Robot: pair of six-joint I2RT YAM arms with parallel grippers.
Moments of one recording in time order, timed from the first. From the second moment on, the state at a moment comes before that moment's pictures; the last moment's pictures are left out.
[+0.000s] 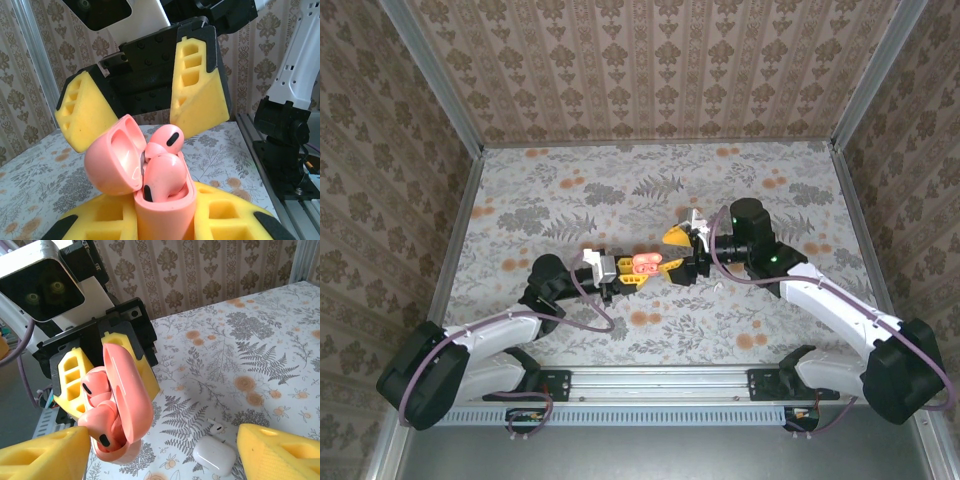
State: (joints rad) left arm -0.69 1.13 0.30 0.95 0.82 0.04; right arm 0.50 1.17 0.79 0.01 -0.85 -0.14
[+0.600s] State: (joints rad) left arm -0.69 1.13 0.30 0.94 0.81 0.04; right arm 0.50 1.15 0.81 -0.10 -0.87 -0.20
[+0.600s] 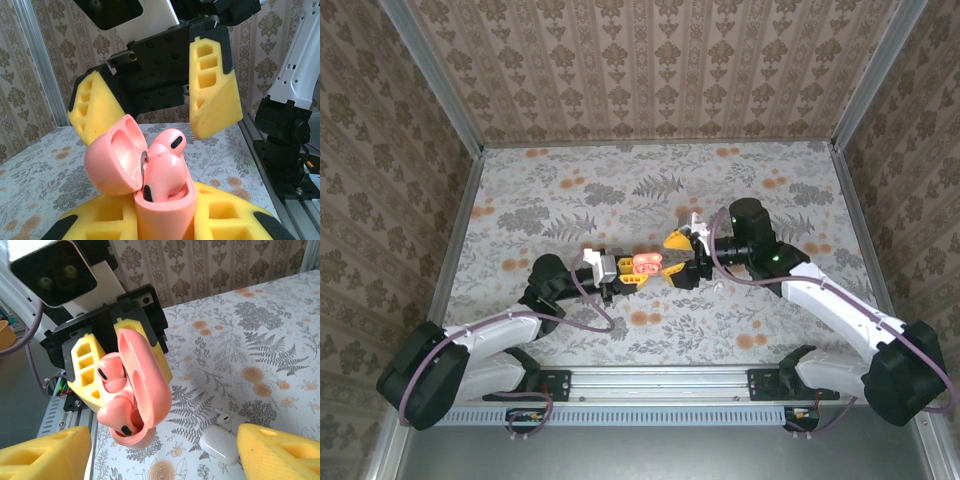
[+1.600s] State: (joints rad) left arm -0.69 1.12 0.30 0.94 0.80 0.04; right arm 0.54 1.28 0.93 -0.15 -1.03 -0.20
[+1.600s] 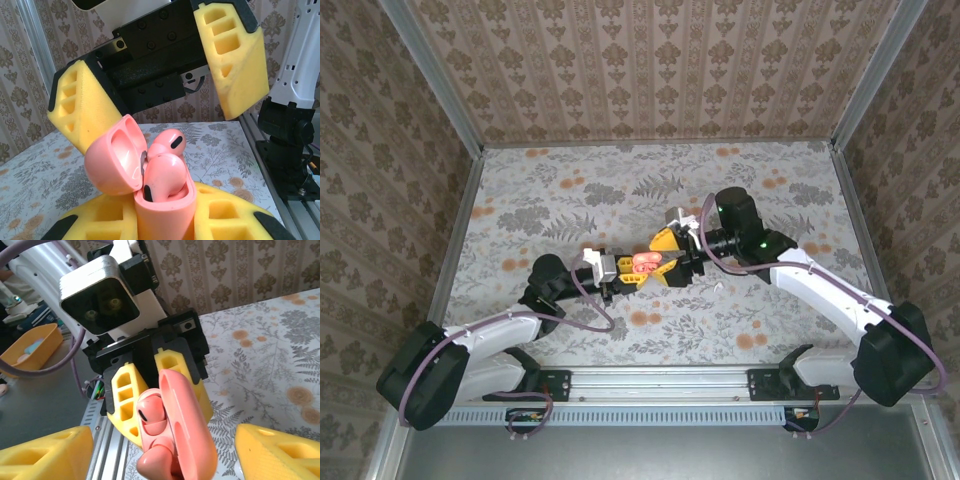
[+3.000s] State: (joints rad) left arm -0.69 1.12 0.30 0.96 0.79 0.01; right arm 0.56 1.13 0.78 -0.06 -0.90 -0.47
